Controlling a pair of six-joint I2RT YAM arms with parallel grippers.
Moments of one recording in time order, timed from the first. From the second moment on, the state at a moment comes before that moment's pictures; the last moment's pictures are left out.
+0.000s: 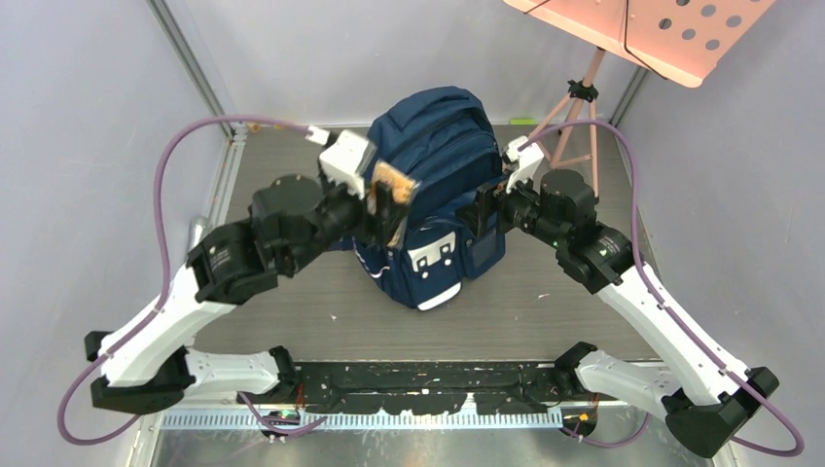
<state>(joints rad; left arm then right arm) -1.08 1.05 1.53 -0.75 -0.43 -0.24 0.58 0.99 1.11 -0.39 -0.11 0.16</state>
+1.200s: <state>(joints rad) -1.05 1.47 1.49 -0.13 -0.53 -0.12 0.58 0.90 1.12 -0.49 0.01 0.14</state>
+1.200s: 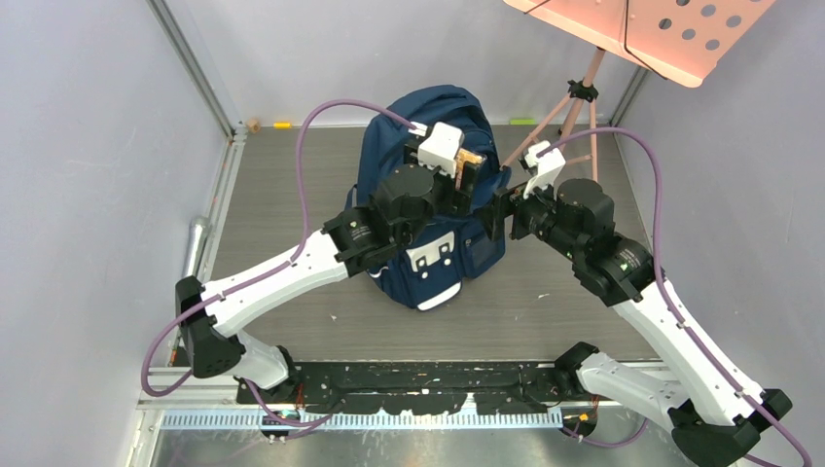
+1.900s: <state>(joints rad) -1.04 1.43 1.63 -0.36 -0.35 -0.13 0.58 0.95 1.30 -0.57 0.11 0.18</state>
